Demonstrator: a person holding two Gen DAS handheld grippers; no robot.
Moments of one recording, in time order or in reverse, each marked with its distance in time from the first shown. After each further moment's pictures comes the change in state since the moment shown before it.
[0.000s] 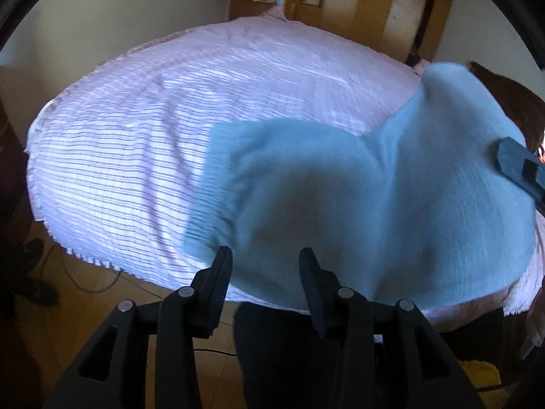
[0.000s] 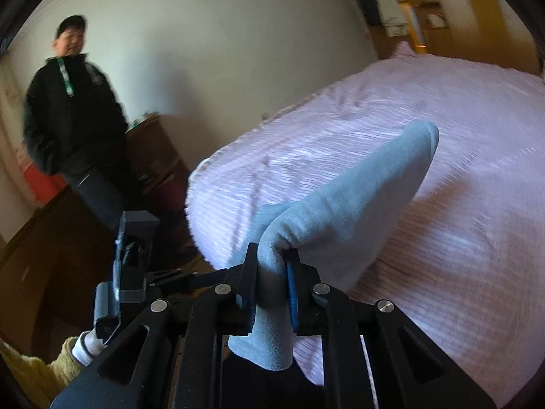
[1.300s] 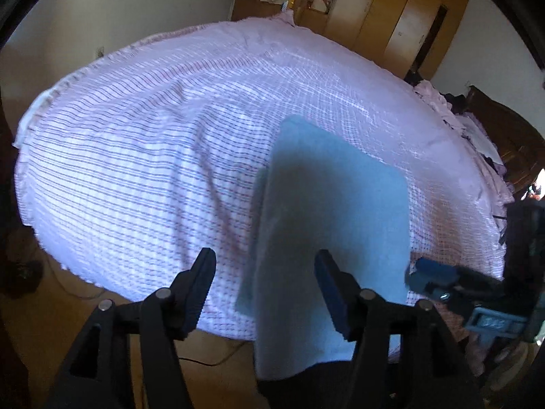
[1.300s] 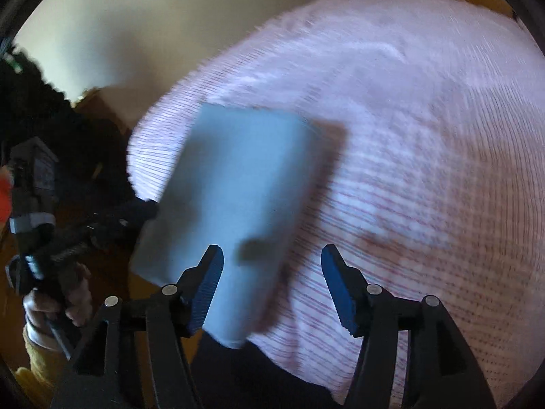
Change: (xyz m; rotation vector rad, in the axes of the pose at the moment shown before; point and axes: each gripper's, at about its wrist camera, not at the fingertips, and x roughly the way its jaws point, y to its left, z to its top) left arm 0.015 0.054 0.049 -0.063 0.015 -0.117; right arm 0.091 -0.069 -0.035 0.271 0.257 -0.194
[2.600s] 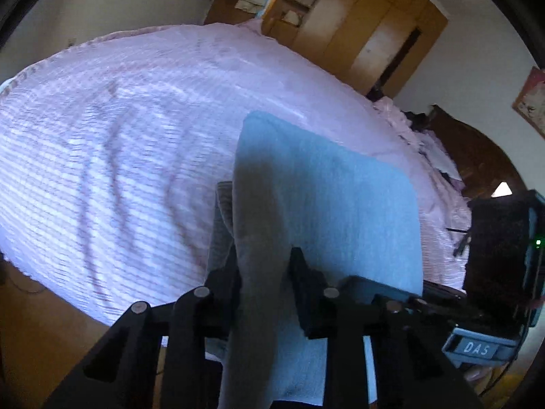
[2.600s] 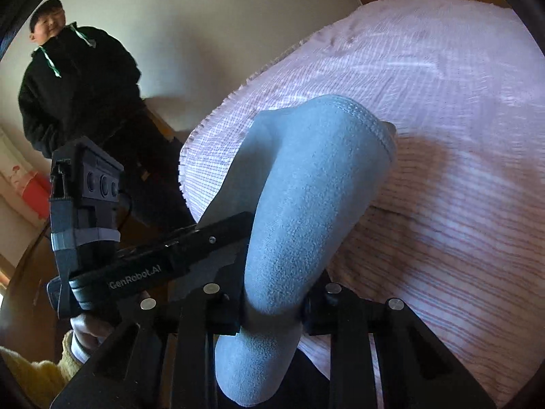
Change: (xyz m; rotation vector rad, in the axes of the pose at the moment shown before) left arm -0.027 -0.063 -0.038 -0.042 -0.057 -0.210; right arm -0.026 0.024 0.012 -0.088 -0.084 0.209
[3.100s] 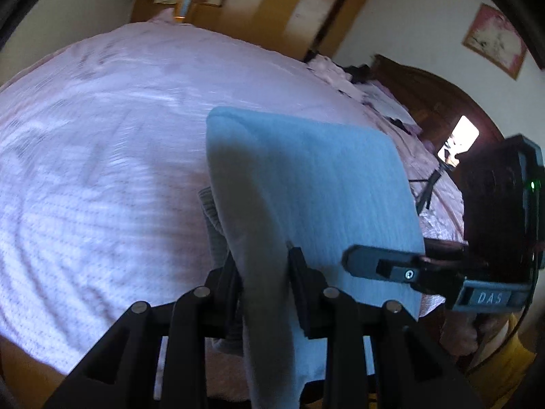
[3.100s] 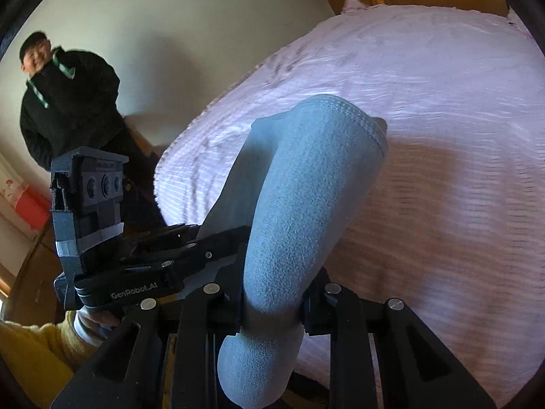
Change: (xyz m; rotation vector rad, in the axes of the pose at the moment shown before) left arm 0.067 -0.161 0.005 0.244 0.102 -0.133; right arm -0.137 -0.097 0.000 0.036 -0.025 -0.100
